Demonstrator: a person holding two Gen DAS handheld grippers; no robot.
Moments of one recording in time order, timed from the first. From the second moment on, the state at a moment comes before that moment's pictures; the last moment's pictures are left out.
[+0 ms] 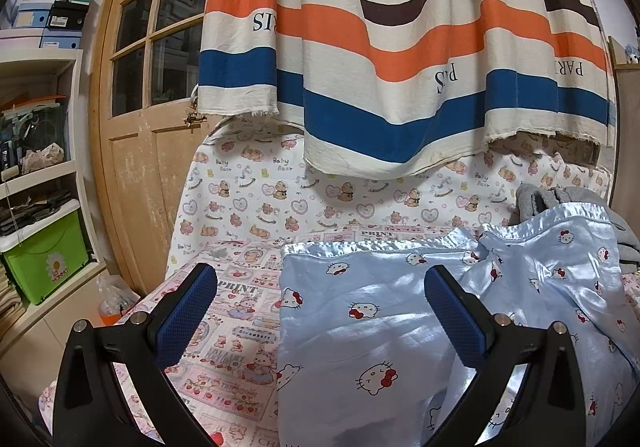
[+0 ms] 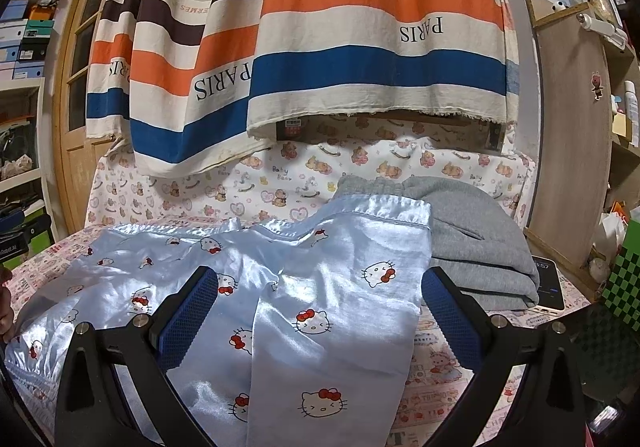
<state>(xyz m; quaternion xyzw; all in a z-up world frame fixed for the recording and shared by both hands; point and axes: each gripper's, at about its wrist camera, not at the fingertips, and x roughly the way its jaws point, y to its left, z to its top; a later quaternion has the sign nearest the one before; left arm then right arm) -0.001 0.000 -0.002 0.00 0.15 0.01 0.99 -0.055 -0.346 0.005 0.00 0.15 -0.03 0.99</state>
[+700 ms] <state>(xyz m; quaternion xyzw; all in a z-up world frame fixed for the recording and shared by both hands) -0.002 0.004 -0.003 0.00 0.15 0.01 0.99 -0.054 -0.345 0.003 0.00 0.14 -0.03 0.99</state>
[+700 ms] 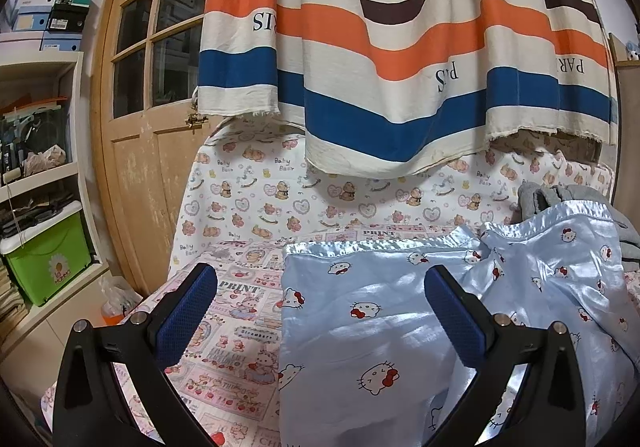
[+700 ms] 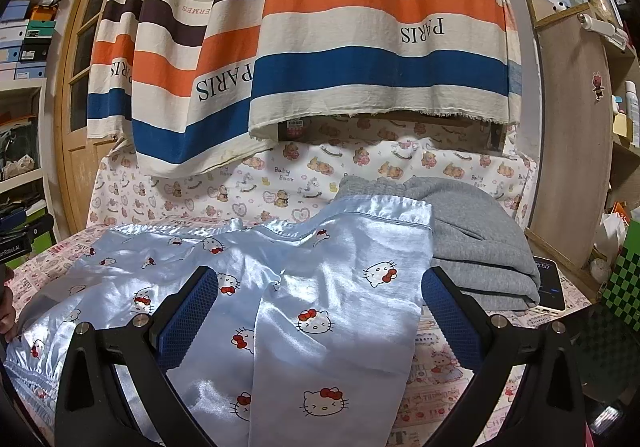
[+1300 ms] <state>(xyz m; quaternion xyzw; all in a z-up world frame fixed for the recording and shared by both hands) -0.001 0.003 -0.002 0.00 0.15 0.01 0.99 -0.053 -0.344 0.002 0.00 0.14 -0.03 0.99</state>
